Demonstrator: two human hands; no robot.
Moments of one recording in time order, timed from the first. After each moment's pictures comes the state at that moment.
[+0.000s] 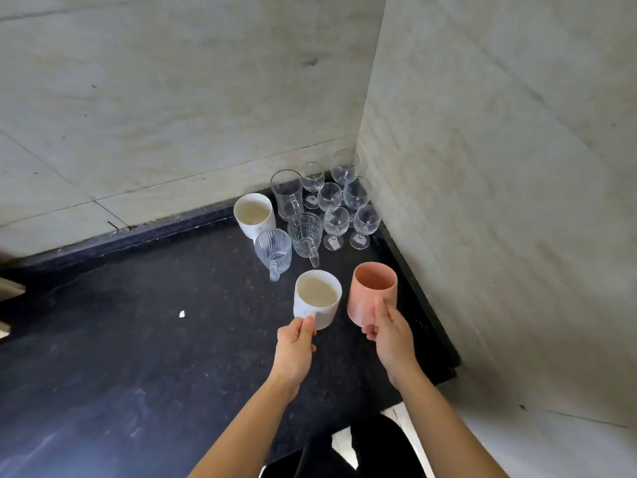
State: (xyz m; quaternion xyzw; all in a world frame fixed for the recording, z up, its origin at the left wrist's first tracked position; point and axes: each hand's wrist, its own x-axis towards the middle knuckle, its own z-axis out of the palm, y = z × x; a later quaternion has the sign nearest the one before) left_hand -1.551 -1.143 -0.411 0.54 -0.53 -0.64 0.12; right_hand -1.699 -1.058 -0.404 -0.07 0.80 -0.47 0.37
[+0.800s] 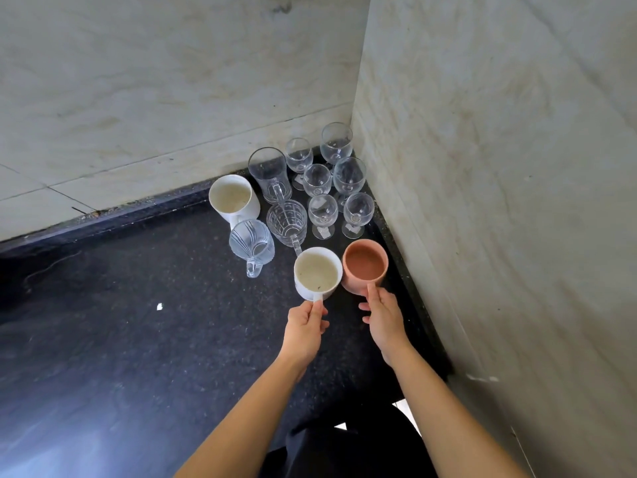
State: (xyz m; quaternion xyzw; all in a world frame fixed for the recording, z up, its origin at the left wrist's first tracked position) left_hand -1.620 -1.151 -0.456 0.58 -0.52 -0.63 0.08; right_hand -1.758 -1.083 -0.449 -0.07 0.79 -0.42 0.44
